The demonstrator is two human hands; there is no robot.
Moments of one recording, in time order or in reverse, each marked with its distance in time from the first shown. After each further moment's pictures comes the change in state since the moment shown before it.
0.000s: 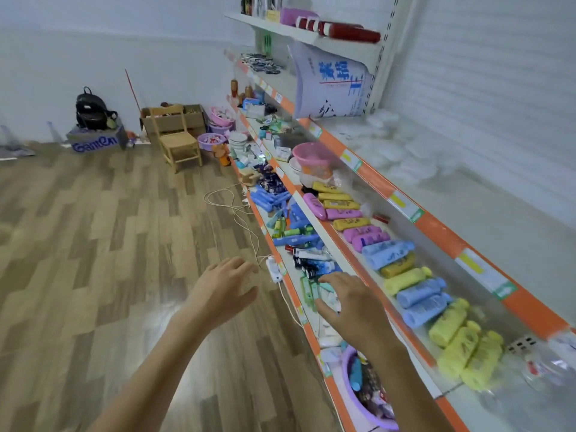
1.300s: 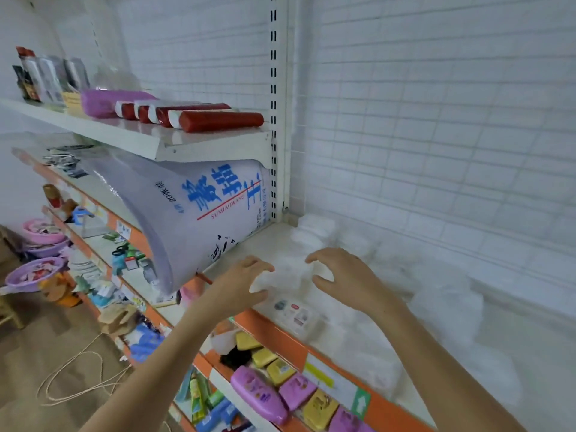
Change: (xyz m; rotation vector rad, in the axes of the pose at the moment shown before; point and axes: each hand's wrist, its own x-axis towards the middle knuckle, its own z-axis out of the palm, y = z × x) left_hand 0.688 -0.034 0.082 -0.168 -0.230 0.585; right_hand 0.517 0.244 -0.105 -0.104 0.177 0.287
